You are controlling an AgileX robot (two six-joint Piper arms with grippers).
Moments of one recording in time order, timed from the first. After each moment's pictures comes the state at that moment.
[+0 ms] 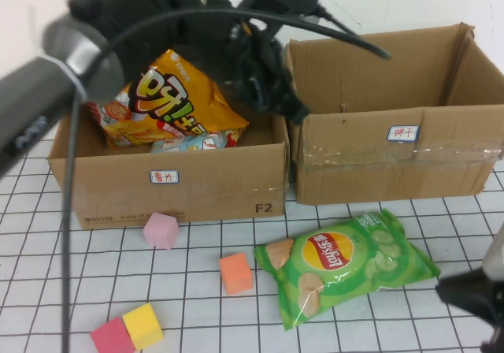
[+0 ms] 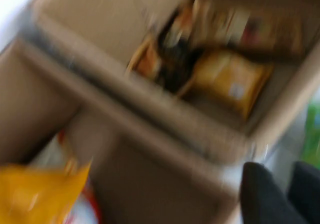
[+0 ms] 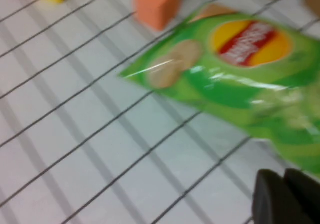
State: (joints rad) right arm 0.15 1.17 -0.49 1.18 0.59 -1.62; left arm -0.51 1.93 -1.93 -0.18 0.93 0.41
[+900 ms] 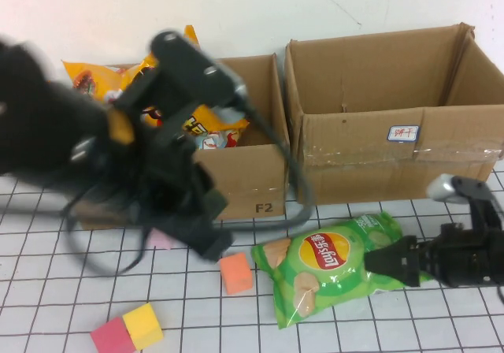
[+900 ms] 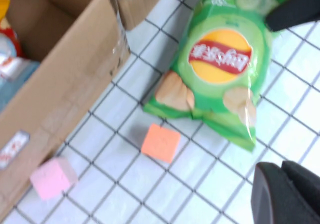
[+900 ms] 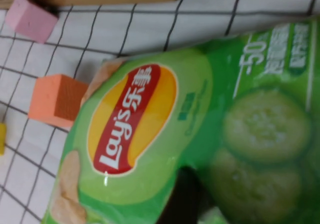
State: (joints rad) right arm 0.12 1.80 -0.70 1.73 0.65 -1.65; left arm -0.59 1.30 -1.28 -0.17 0.98 0.33
